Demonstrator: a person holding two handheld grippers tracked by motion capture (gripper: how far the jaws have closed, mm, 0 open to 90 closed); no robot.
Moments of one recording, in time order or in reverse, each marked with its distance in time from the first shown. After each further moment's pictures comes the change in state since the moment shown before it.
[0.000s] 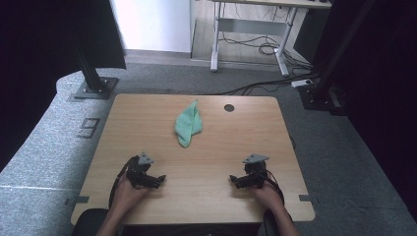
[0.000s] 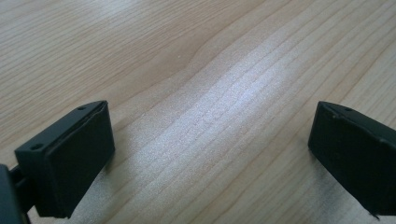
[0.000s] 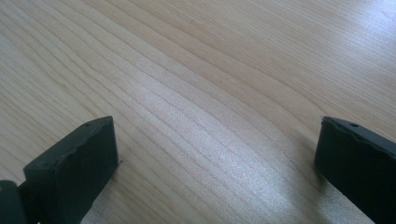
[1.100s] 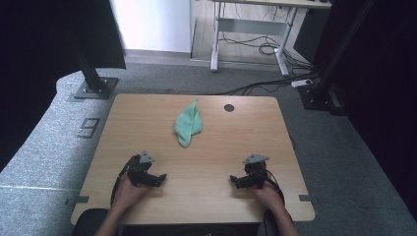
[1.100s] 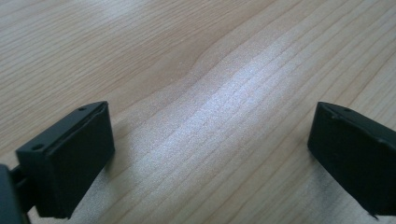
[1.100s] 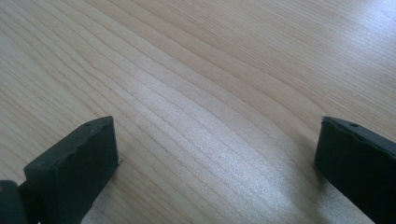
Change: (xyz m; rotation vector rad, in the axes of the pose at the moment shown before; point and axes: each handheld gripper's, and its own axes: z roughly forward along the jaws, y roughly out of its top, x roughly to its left) left arm 0.000 0.005 0.003 0.011 0.005 -0.006; right arm 0.000 -0.001 -0.001 0.001 0.002 0.000
